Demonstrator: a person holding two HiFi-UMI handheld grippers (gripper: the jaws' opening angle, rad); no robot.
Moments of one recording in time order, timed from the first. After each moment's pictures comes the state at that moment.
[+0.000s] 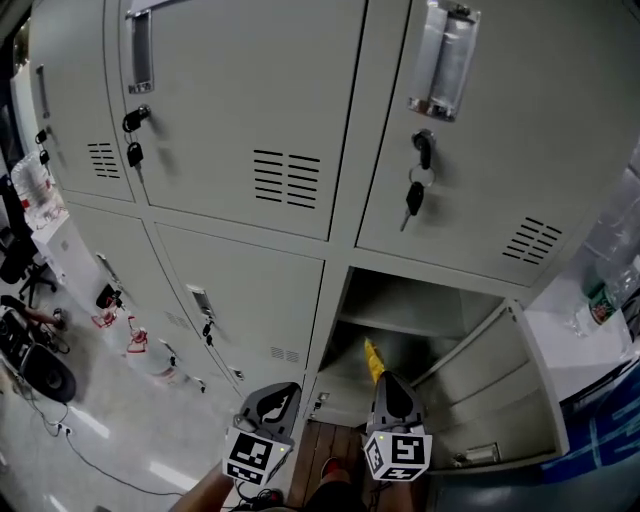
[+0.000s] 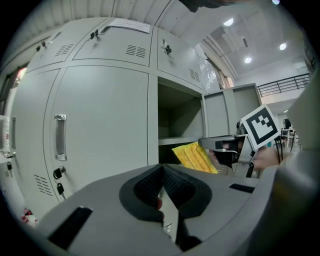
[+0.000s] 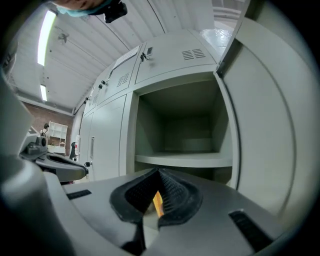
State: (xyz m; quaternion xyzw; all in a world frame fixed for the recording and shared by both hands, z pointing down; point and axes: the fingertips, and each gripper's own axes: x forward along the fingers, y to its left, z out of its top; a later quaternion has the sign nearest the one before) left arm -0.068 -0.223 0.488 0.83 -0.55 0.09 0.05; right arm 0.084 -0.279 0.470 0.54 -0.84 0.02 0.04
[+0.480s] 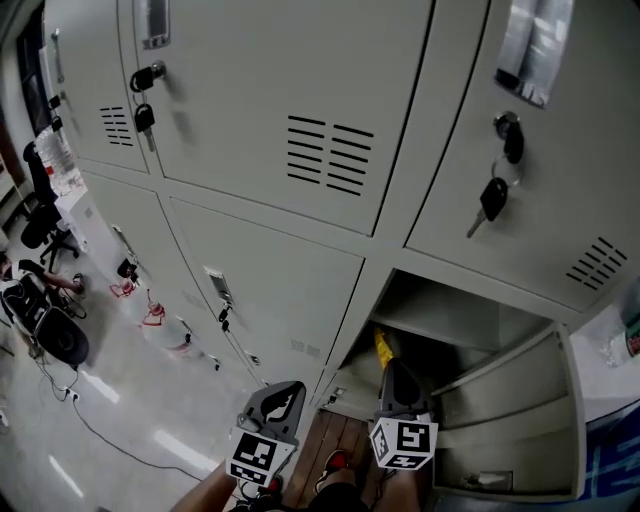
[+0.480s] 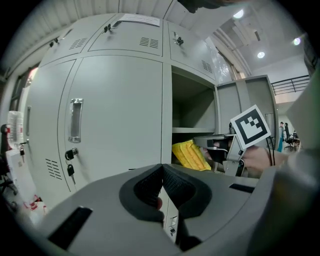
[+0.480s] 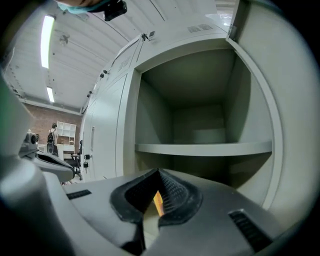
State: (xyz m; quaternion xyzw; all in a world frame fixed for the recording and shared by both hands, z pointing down) left arm -0.093 -0.226 0.523 0.79 -0.60 0.10 0.09; right arm 0.047 -0.325 0.504 0.49 -0.87 0.03 0.06
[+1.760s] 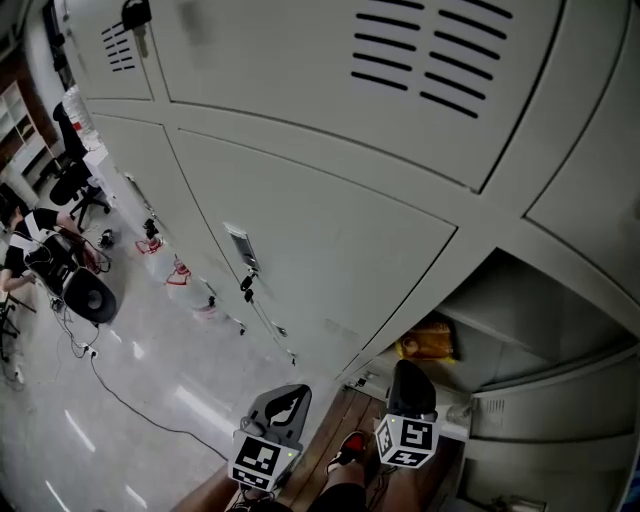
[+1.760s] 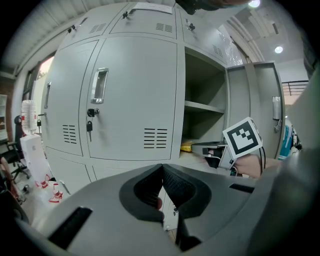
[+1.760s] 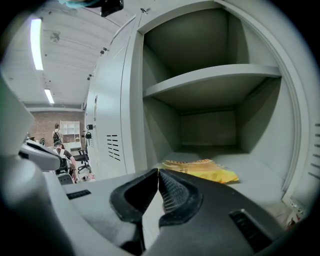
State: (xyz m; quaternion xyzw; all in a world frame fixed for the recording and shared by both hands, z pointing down) left arm -0.123 -0.196 0.607 0.74 -0.64 0.13 0.15; right arm 0.010 -0.326 0.631 0.46 -0.88 0.09 0.11
